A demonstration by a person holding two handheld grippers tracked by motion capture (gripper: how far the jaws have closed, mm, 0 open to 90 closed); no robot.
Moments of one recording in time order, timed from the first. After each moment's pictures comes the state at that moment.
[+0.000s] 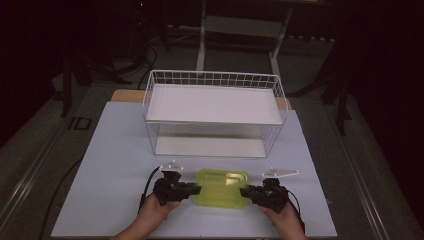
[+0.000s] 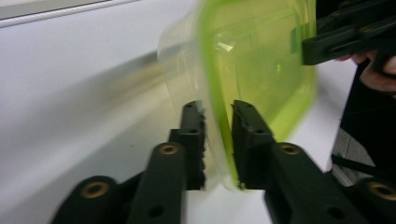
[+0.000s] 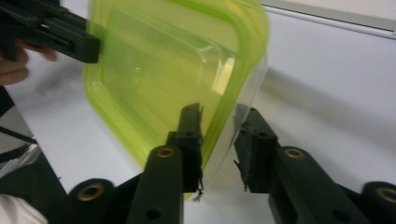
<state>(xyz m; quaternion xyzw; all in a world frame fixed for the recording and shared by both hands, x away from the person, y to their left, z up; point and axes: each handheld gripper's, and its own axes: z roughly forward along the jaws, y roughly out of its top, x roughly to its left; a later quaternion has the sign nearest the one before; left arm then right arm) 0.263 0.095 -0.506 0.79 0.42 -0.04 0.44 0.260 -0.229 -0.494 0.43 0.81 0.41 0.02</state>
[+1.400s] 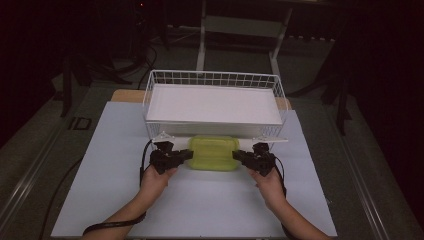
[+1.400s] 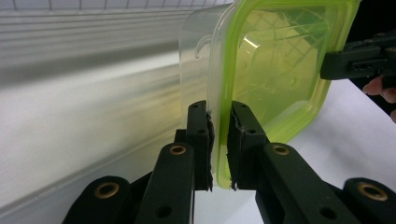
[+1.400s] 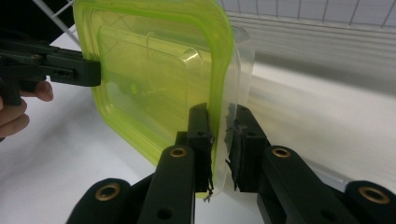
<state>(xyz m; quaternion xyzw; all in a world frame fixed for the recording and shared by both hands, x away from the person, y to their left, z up) 0.339 0.118 -0.496 0.74 0.46 0.05 0.49 0.347 -0.198 -0.472 0.45 0.77 0.45 0.07</state>
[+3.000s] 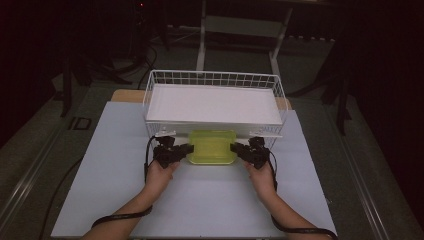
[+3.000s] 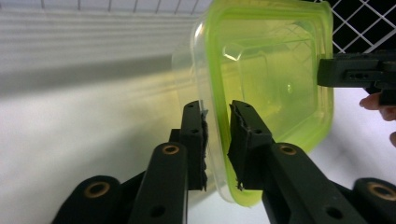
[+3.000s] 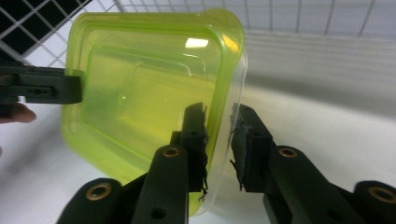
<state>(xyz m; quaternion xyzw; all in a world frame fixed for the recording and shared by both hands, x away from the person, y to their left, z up) 0.362 0.115 -0.508 0.71 0.49 0.07 0.49 0.376 -0.190 -0.491 0.47 0.75 0.46 0.10</state>
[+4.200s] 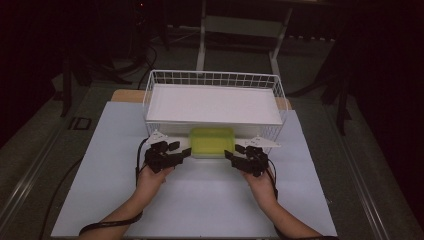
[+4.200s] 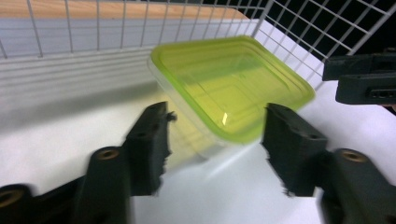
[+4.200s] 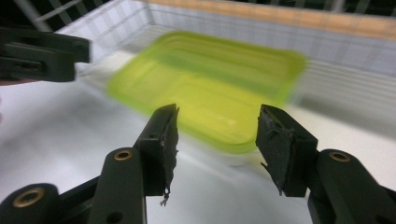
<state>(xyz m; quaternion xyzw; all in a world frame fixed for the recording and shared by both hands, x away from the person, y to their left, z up) 0.328 0.137 -0.498 0.73 0.43 0.10 0.53 0.340 -0.178 -0.479 0.41 0.77 0.47 0.15</state>
